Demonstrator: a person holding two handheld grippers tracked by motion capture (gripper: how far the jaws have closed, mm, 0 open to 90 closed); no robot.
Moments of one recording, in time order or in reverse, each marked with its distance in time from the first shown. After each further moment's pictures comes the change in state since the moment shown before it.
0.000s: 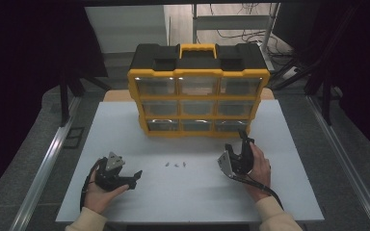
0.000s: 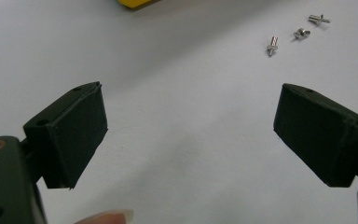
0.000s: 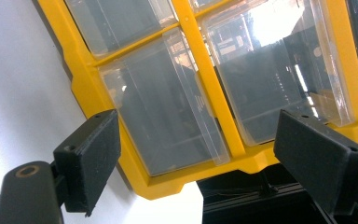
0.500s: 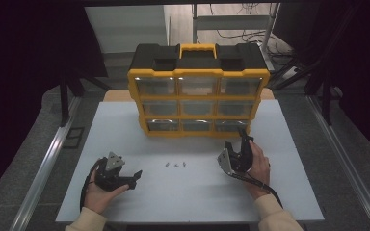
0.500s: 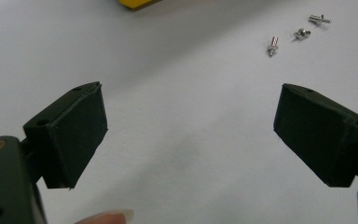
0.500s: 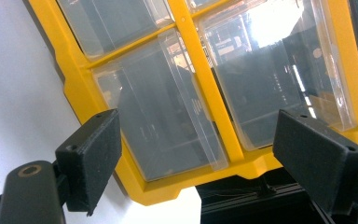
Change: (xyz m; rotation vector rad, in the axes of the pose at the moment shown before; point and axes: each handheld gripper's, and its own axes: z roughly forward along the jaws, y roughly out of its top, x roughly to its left) left arm 0.000 0.000 0.000 0.000 0.002 0.001; right arm -0.001 0.001 0.006 0.001 -0.004 -0.006
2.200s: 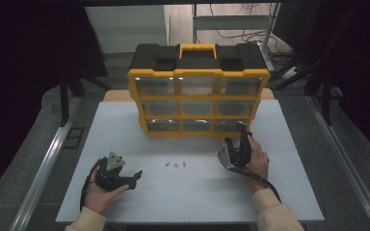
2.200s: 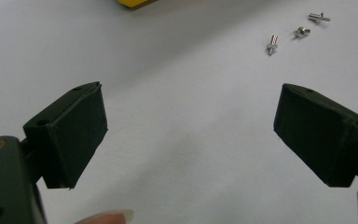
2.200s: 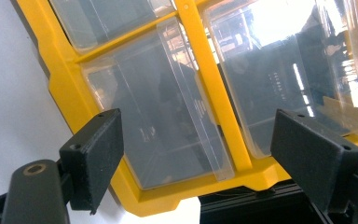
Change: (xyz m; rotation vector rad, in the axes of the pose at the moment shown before) left arm 0.000 0.000 0.001 0.003 -0.005 0.007; right arm 0.001 -0.003 0.020 0.012 -0.001 -0.014
